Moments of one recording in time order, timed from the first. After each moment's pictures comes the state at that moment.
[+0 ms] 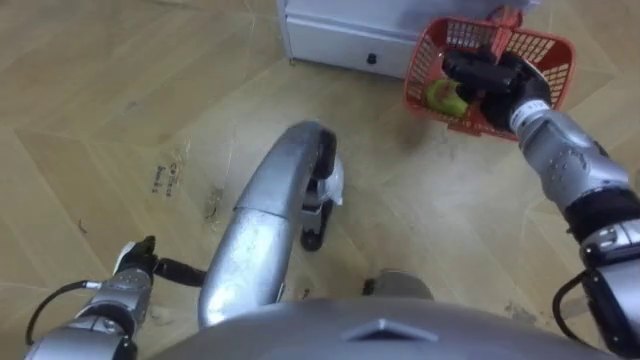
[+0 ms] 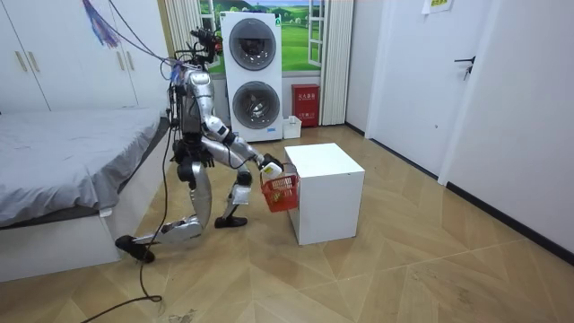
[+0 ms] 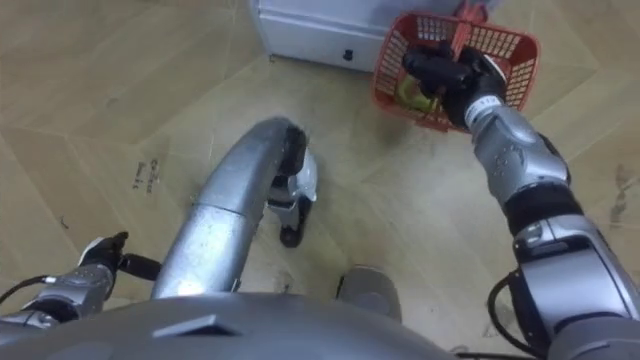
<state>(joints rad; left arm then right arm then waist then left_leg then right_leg) 0.05 0.33 -0.11 1.20 -0.03 0.06 0.10 -0.24 -0.45 0.21 0.63 0.89 0.09 0.10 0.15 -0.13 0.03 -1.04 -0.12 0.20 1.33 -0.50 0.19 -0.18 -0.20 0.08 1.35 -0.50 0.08</state>
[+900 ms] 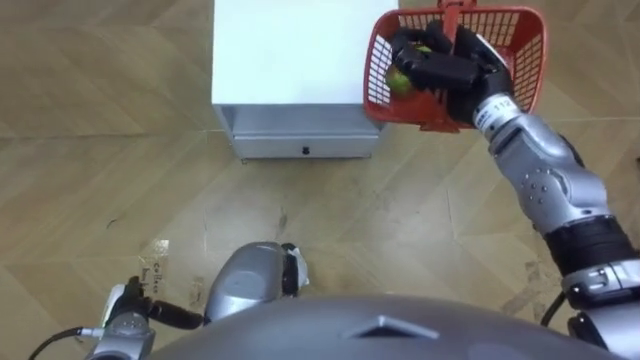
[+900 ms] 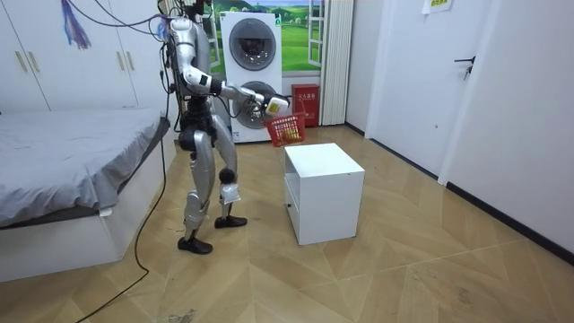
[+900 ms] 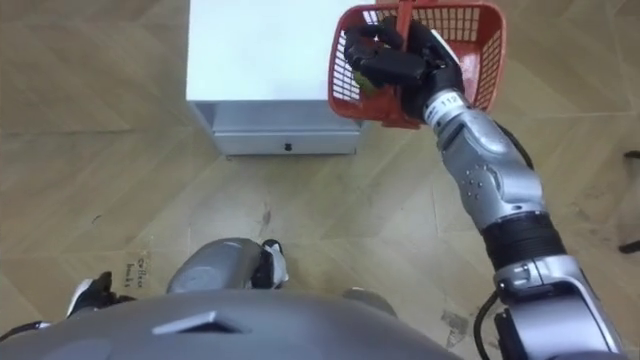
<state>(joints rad) 0.20 0.29 -0.04 1.05 0.12 0.13 0.19 -0.13 -0.41 0.22 0.24 0.78 0.10 0.16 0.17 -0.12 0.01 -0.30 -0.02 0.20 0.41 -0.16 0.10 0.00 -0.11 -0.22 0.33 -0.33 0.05</state>
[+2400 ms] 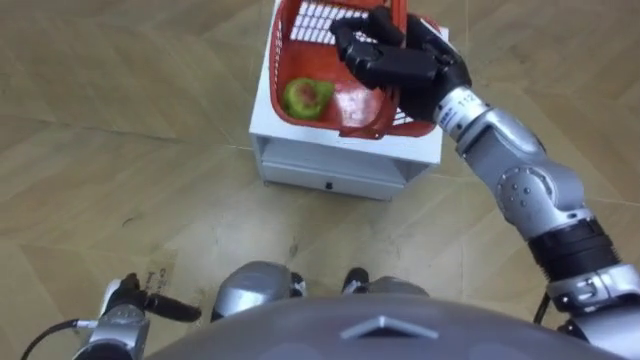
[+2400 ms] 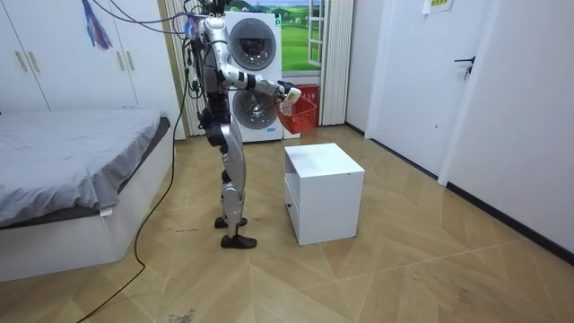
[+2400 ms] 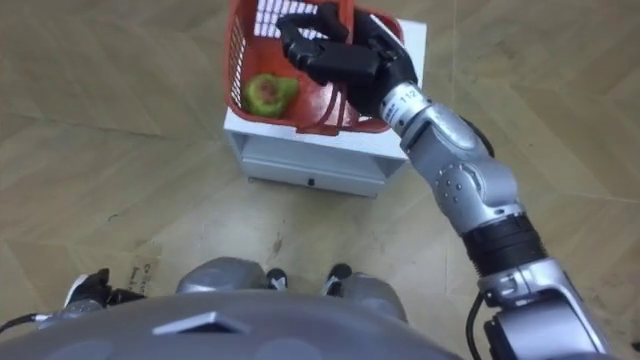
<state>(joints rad) 0.19 0.31 -0.01 1.05 0.12 0.18 0.16 -0.12 -0.38 0.29 0.12 0.90 0.19 0.23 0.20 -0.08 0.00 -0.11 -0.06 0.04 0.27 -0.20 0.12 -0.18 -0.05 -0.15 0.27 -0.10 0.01</state>
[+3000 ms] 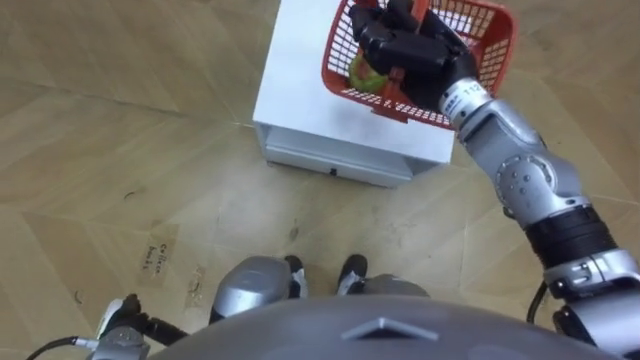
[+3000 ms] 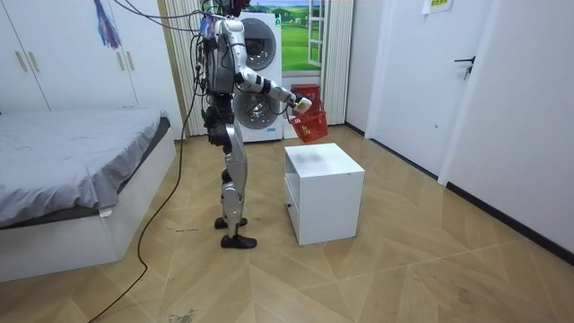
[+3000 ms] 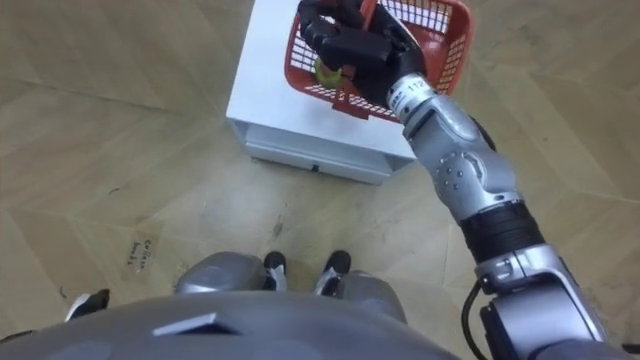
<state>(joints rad) 0.20 0.31 -0.06 1.12 0.21 0.15 0.14 -0.24 -0.34 0.29 0.28 0.95 0.13 0.12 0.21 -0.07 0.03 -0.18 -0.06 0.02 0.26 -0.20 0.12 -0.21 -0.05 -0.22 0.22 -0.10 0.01</state>
